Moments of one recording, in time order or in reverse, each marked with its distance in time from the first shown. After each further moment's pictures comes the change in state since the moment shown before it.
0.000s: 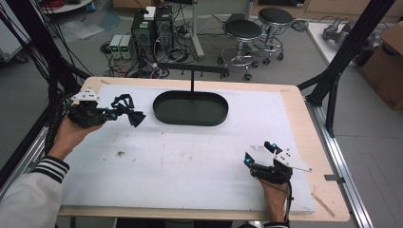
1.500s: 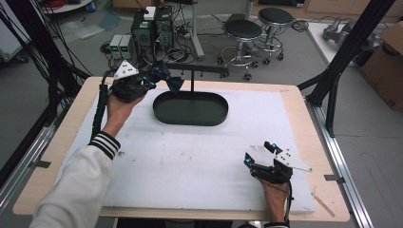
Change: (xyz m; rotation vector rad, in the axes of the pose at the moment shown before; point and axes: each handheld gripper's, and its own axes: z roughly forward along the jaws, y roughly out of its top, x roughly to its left) left arm -0.040 0.093 0.073 -0.279 0.100 0.028; right arm 0.000 0.000 0.000 -0.001 0.005 0.005
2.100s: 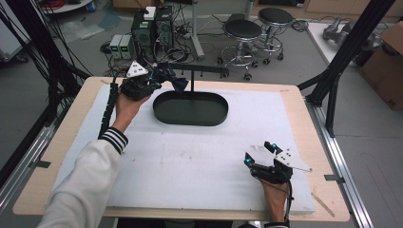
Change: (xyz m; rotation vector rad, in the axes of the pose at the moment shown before) left arm 0.001 -0.009 0.031 0.060 0.024 0.008; right arm 0.000 0.000 0.000 0.000 0.002 0.003
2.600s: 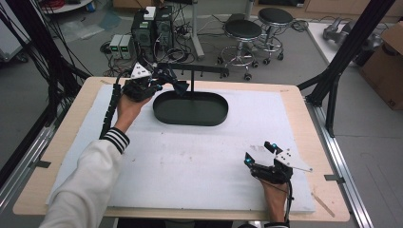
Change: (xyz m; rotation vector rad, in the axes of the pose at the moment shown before) left arm -0.002 -0.003 0.006 0.030 0.010 0.023; right arm 0.000 0.000 0.000 -0.001 0.002 0.004
